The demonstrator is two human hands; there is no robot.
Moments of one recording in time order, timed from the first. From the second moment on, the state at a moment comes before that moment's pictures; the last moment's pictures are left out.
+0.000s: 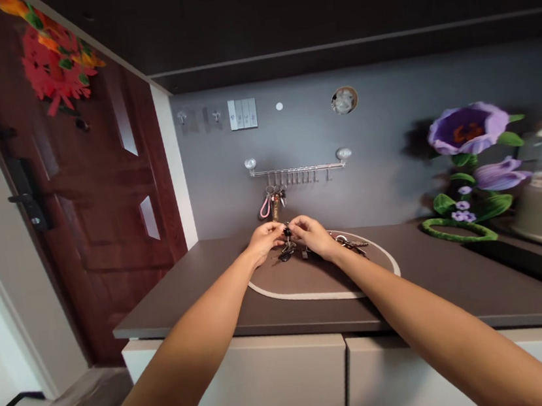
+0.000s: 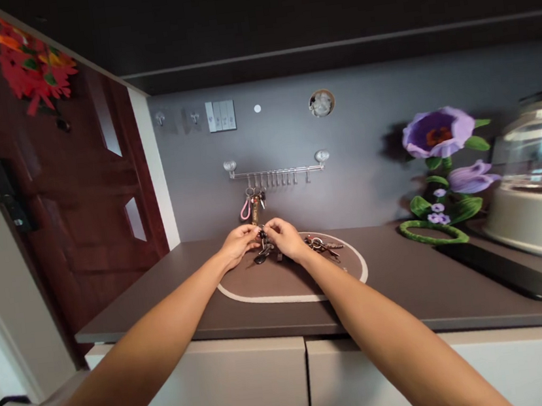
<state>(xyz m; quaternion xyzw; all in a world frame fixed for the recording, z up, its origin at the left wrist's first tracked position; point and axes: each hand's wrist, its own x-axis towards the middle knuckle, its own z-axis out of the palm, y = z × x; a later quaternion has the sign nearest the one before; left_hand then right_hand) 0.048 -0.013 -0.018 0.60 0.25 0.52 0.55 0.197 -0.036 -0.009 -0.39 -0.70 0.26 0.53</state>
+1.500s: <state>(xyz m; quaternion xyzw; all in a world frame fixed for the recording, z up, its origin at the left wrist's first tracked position) 0.050 -0.006 -0.029 0.78 0.36 0.46 0.23 0.184 0.036 0.082 -0.47 -0.44 0.31 0.70</state>
